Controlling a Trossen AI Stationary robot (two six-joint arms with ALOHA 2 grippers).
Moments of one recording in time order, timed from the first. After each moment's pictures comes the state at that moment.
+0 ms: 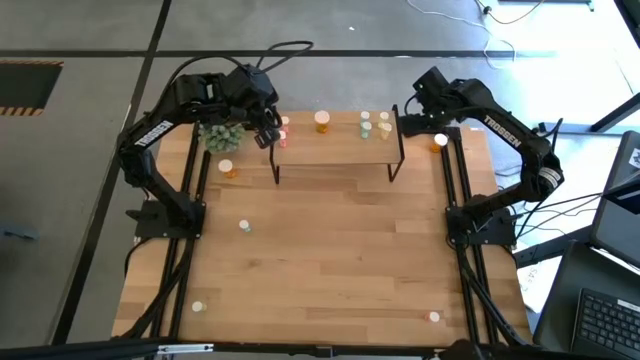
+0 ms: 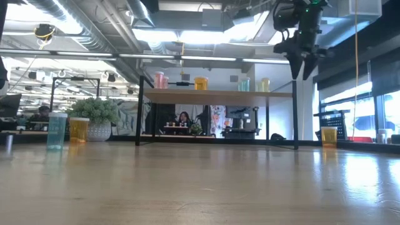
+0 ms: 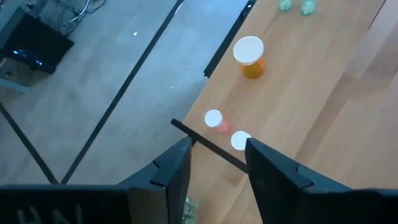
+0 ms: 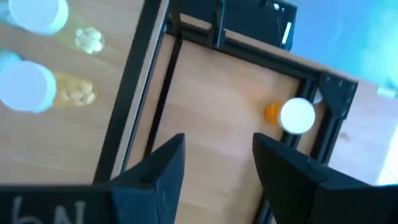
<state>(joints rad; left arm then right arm) 0.33 1.59 2.16 -1.39 -0.51 0.00 -0.87 1.42 1.43 -1.24 0.16 0.34</state>
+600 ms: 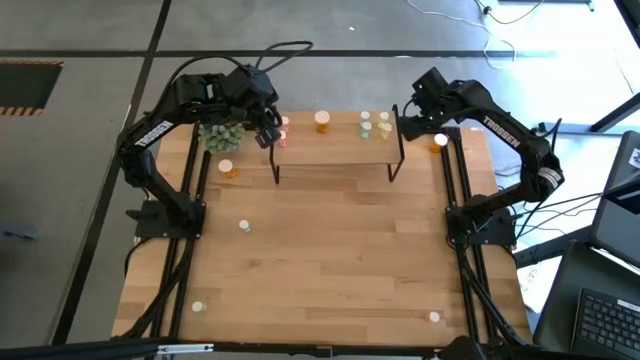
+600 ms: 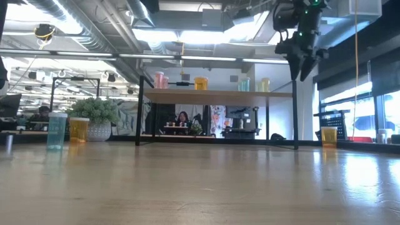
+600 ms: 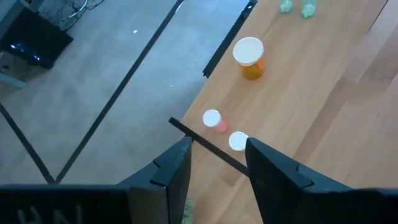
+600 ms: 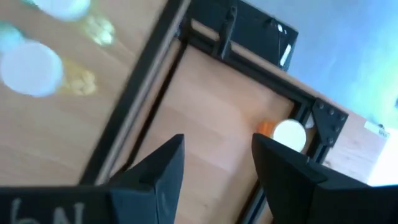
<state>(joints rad) 0.33 1.59 2.16 -1.40 -0.51 -0.03 -0.87 1.42 1.41 -1.20 0.17 0.18</state>
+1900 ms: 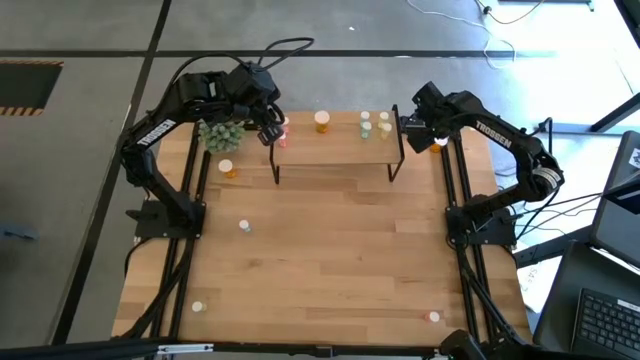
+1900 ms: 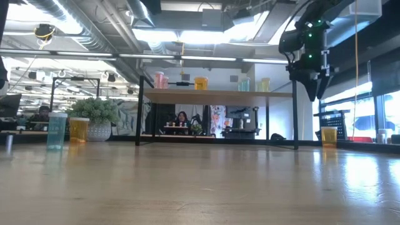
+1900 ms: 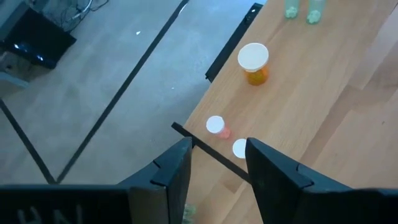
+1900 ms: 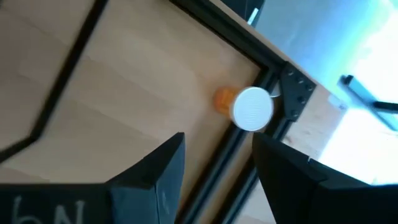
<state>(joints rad) 0.35 1.60 2.16 -1.37 -0.51 -0.01 -0.94 1.42 1.19 -1.13 0.30 0.04</state>
